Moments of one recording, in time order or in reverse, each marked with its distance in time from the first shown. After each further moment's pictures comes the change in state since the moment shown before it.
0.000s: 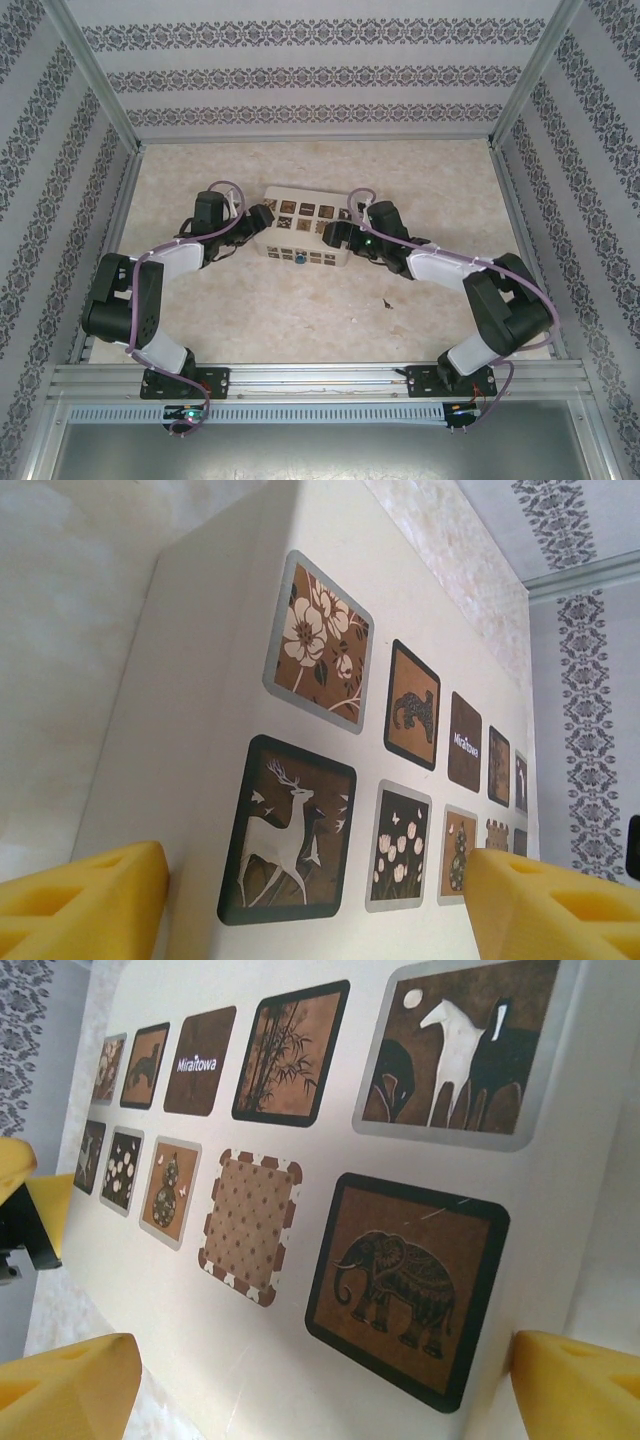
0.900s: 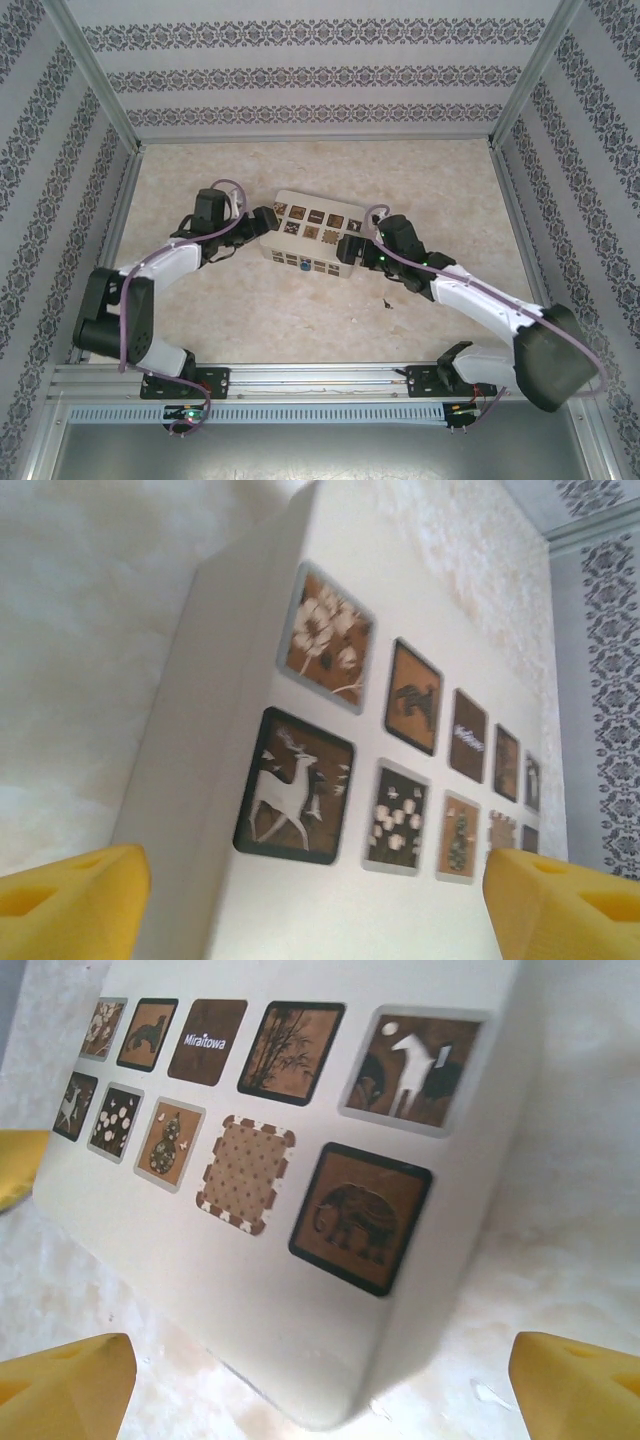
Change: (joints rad) left arm -0.014 -0.126 0.040 -0.216 -0.043 0.117; right arm 0.052 -0.344 -0.062 -0.351 0.212 -0.081
